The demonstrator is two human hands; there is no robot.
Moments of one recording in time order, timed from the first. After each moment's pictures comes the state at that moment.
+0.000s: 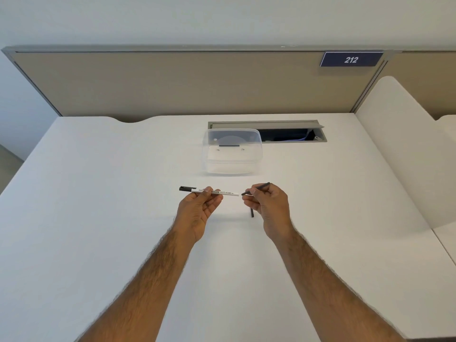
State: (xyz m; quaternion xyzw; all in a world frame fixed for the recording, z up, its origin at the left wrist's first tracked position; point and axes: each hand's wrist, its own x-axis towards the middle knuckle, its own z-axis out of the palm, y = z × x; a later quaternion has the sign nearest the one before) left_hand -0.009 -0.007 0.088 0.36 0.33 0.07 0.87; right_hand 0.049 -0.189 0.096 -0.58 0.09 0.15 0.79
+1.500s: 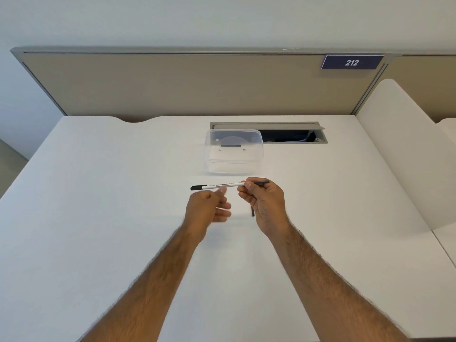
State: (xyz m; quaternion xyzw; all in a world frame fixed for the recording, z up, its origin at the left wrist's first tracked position) left_hand -0.022 -0.028 0.118 0.65 0.31 0.02 0.69; right_hand 0.044 -0.176 0.110 -0.51 0.06 0.16 0.84
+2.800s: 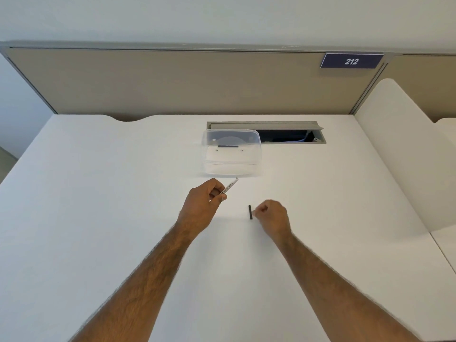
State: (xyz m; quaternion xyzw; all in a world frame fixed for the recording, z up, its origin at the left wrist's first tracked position) left_hand -0.003 -0.008 0.109 0.87 0.15 0.03 0.47; right_hand 0.063 -0.211 0.047 -0.90 0.04 0.15 0.40
